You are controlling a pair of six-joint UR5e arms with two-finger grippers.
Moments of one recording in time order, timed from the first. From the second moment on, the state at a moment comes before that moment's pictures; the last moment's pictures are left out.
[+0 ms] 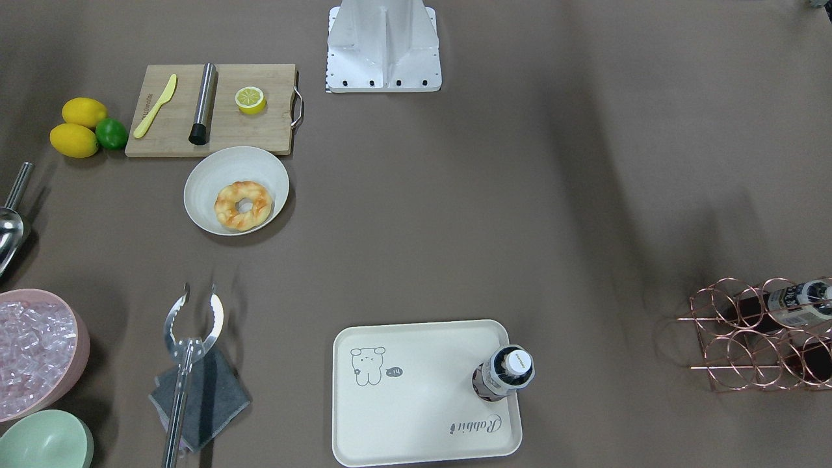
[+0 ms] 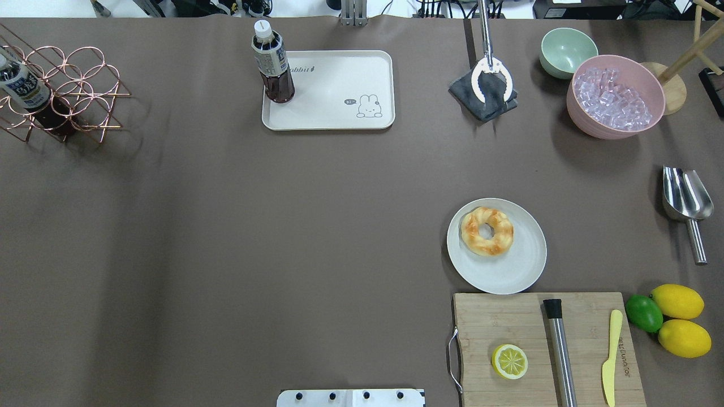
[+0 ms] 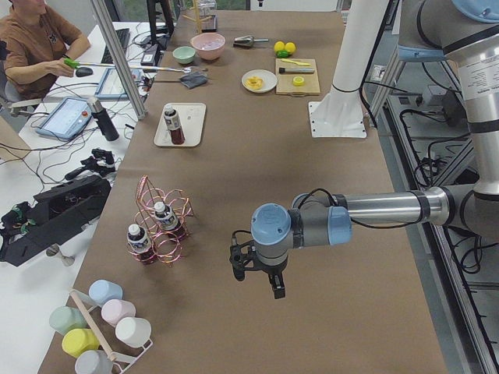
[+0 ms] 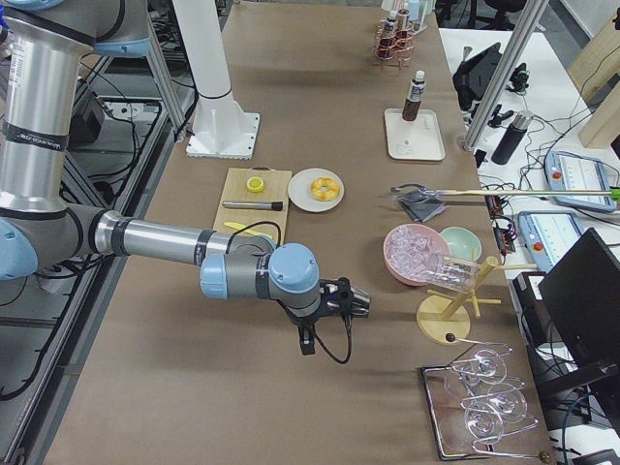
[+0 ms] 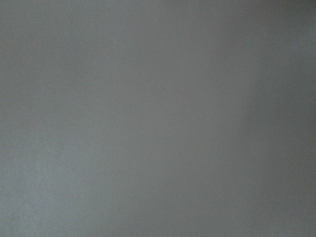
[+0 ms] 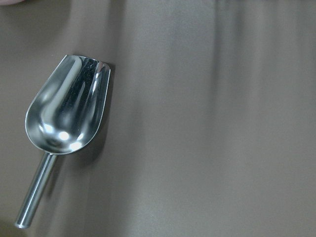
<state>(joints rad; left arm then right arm) -1.61 -1.24 -1.84 -1.52 -2.35 -0.11 1.63 -1.83 1.73 -1.41 2.37 -0.12</state>
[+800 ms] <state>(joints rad) -1.61 -1.24 -1.83 -1.52 -2.33 -0.11 1.63 -1.82 1.73 -1.41 2.36 -0.12</state>
